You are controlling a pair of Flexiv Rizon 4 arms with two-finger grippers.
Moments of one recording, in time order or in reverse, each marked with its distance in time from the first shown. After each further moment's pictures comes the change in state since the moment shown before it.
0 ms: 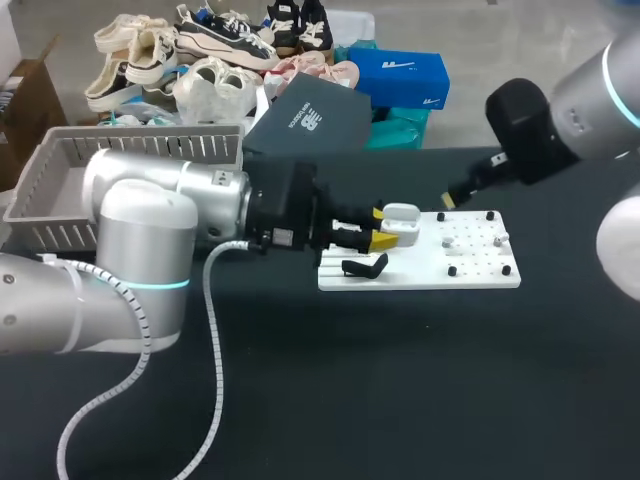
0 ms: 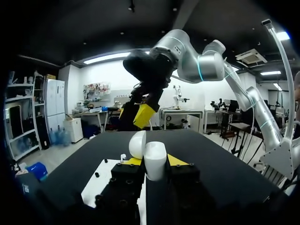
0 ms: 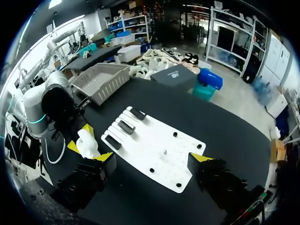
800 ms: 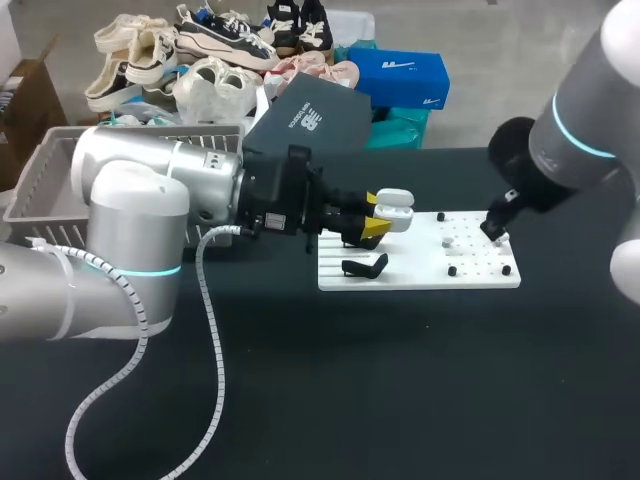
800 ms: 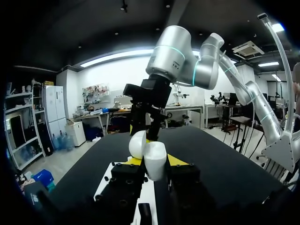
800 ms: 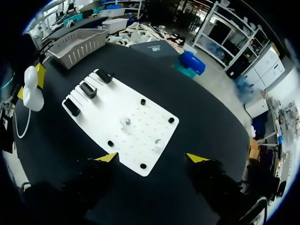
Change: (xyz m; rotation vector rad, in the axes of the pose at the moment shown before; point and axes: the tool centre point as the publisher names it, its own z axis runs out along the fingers) left arm -0.010 0.010 -0.012 -0.008 0.026 0.060; right arm 0.053 -0.060 0.026 0.266 0.215 -0.112
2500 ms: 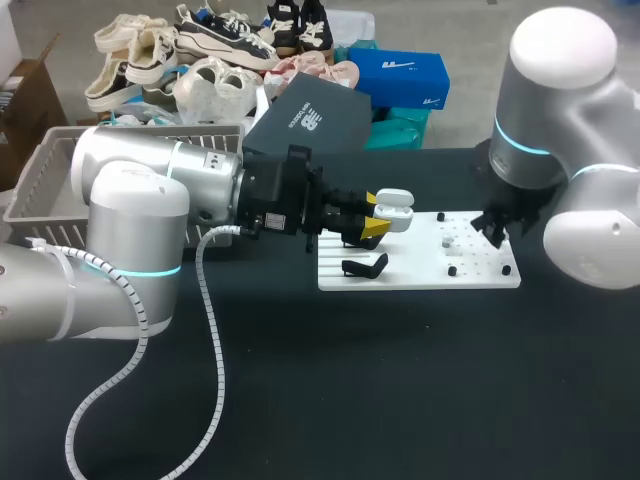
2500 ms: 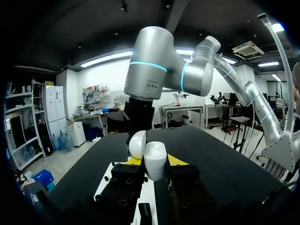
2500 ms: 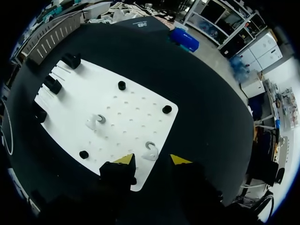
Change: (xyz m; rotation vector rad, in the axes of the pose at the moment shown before) left arm 0.000 0.000 0.000 0.000 -0.001 0.000; right arm 0.007 -0.011 0.065 0.049 0.195 0.085
